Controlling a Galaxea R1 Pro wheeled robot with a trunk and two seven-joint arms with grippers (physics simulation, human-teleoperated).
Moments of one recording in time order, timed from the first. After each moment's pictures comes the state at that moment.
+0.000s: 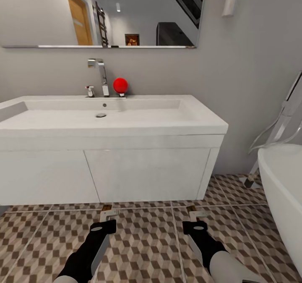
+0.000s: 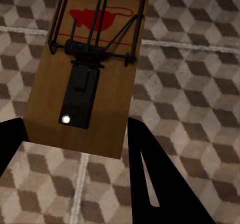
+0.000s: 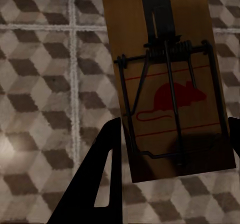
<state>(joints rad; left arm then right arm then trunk) -0.45 -0.09 -0.04 -0.78 0.10 0.35 0.29 -0.66 0.13 -0.17 -0.30 0.24 0.12 -0.21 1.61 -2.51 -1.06</state>
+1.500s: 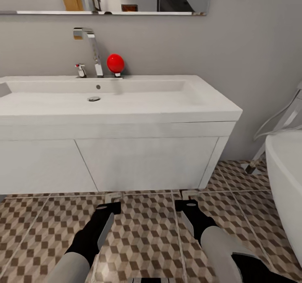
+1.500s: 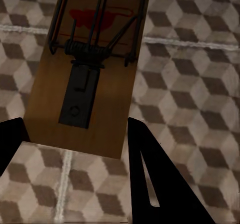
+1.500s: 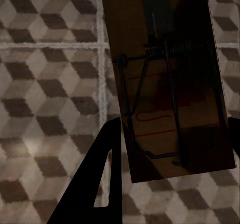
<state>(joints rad) -0.56 -0.12 -0.04 -0.82 0.10 0.46 0.29 -0.81 0.17 -0.17 -0.29 0.23 0.16 -0.19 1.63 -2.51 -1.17</state>
